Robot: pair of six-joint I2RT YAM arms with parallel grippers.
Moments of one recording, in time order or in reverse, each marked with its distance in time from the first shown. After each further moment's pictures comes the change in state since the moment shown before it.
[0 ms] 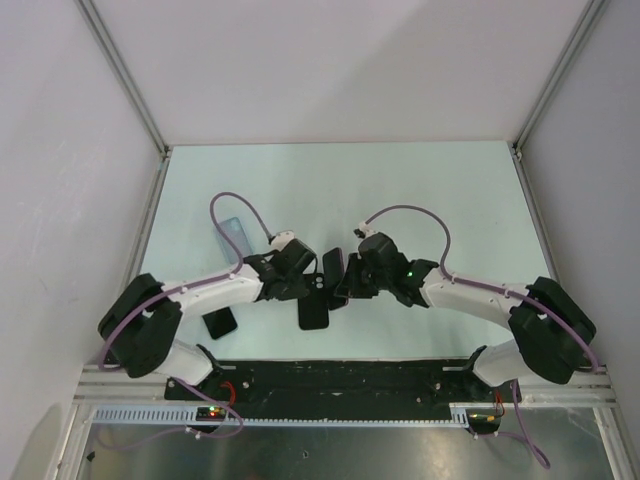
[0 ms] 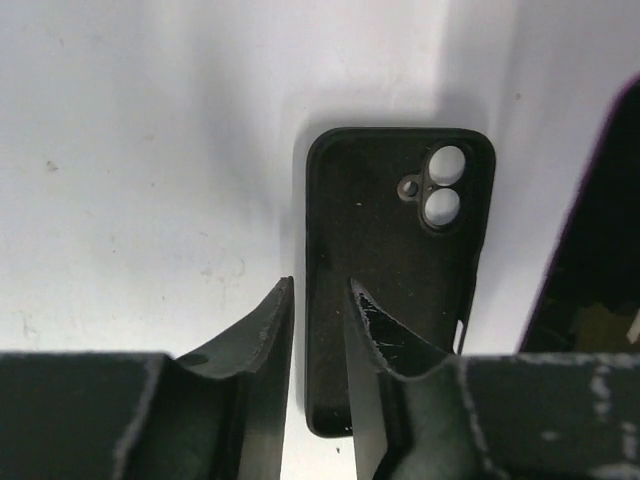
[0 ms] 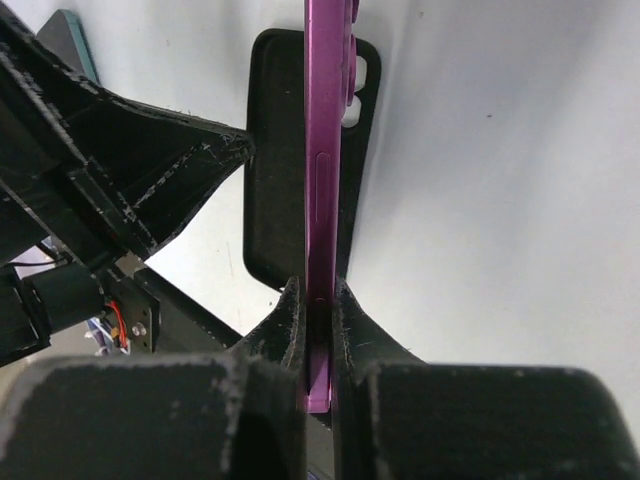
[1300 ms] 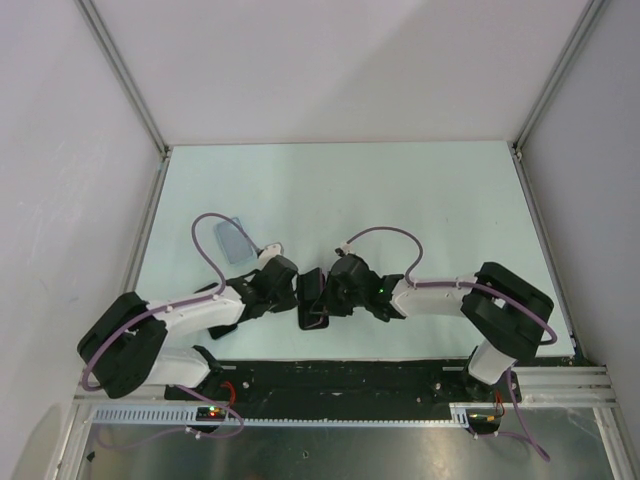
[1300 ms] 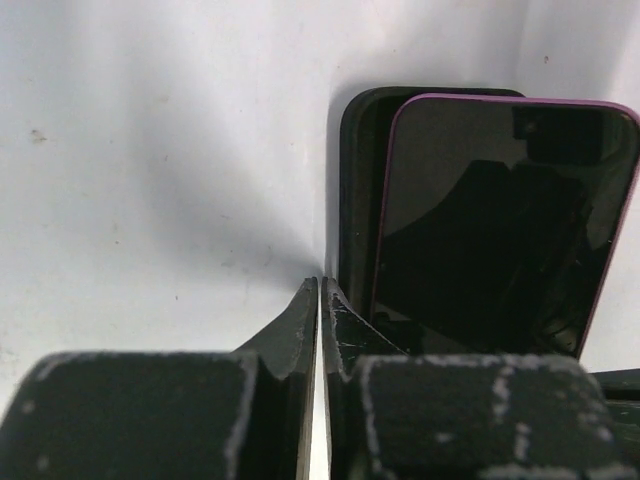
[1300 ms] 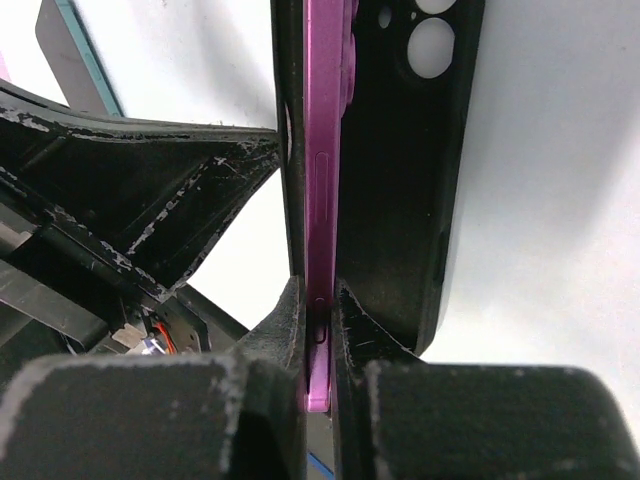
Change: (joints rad) left arm 0.027 -0.171 -0.265 0.249 0.061 -0.003; right arm 0.174 0.220 0.000 0.219 0.051 0.302
